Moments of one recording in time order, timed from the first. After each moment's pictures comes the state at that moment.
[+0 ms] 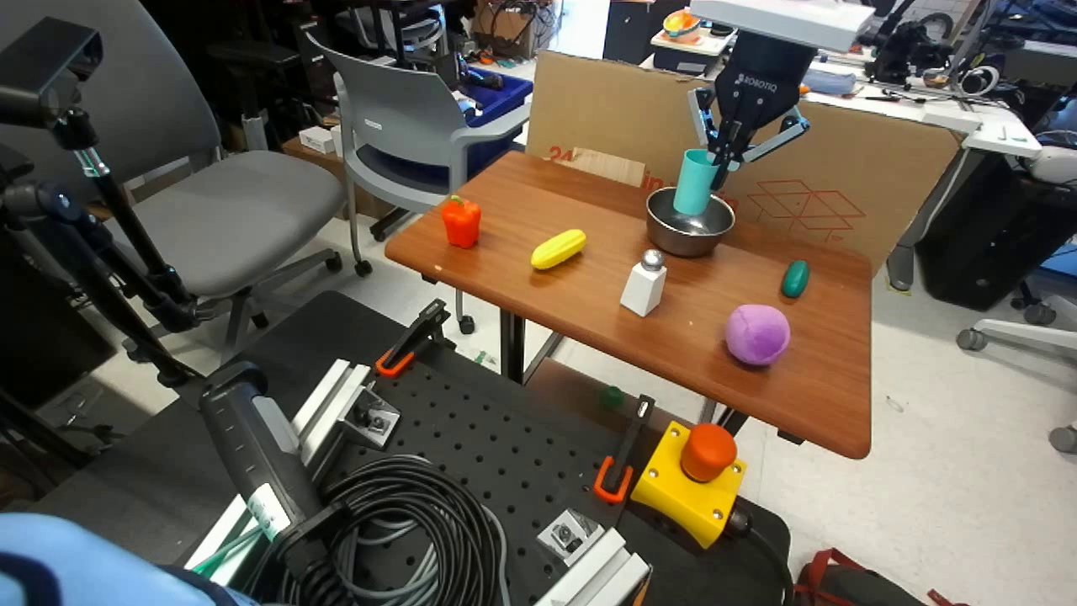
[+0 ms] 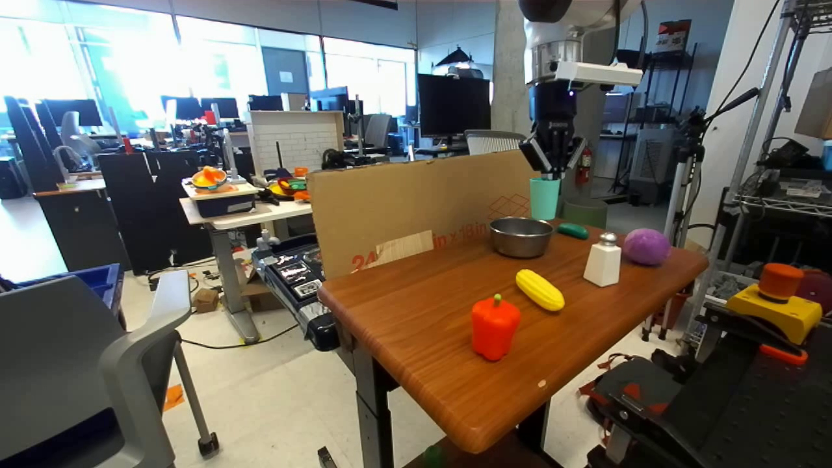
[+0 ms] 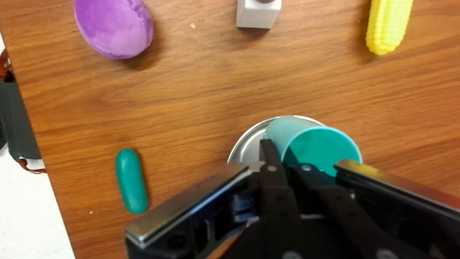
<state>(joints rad) -0.10 0.49 -0.04 -1.75 0.03 2.06 -0.02</state>
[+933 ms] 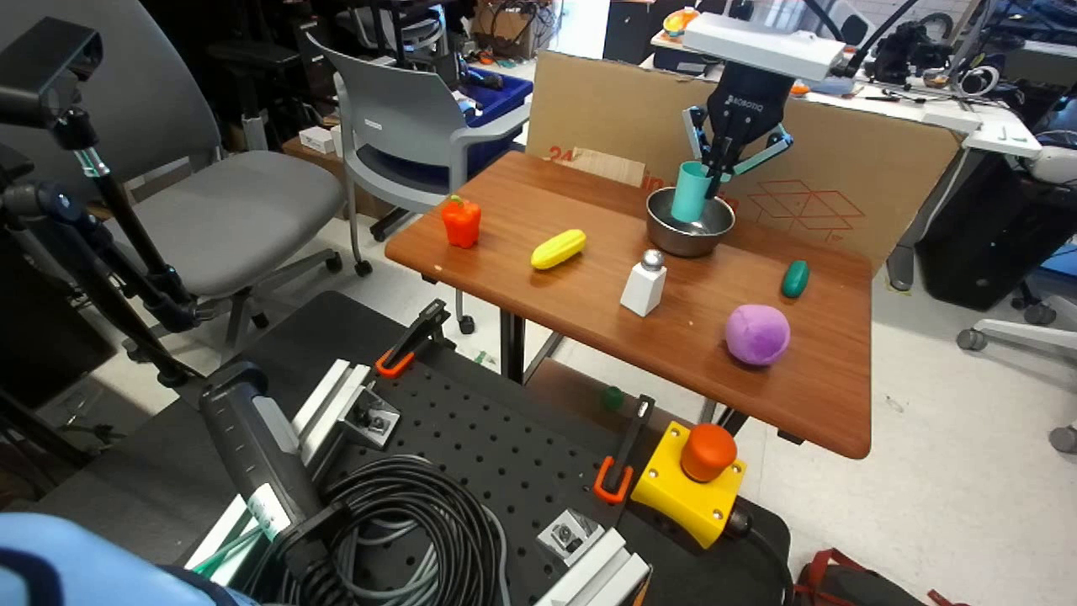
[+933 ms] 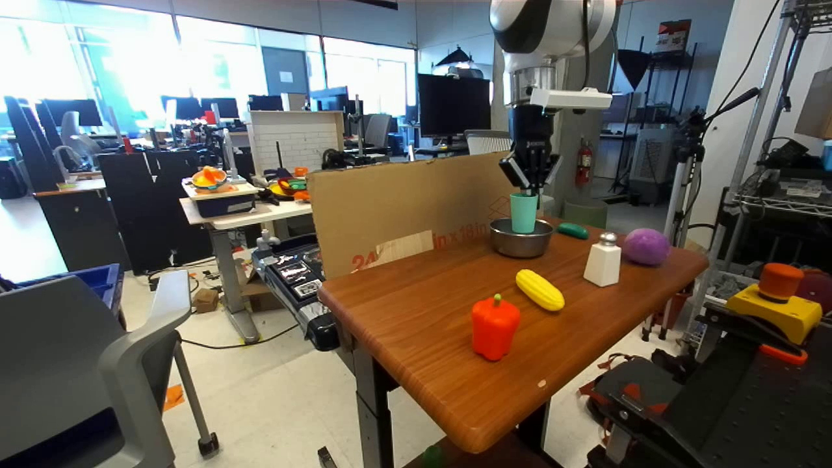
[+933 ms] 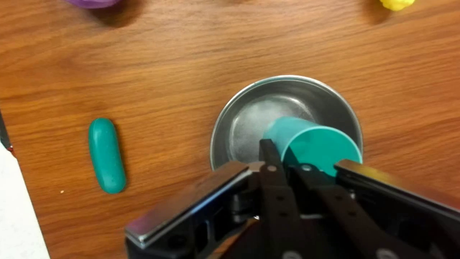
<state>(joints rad) -0.08 0.63 -0.04 -1.61 0.02 2.06 -0.01</state>
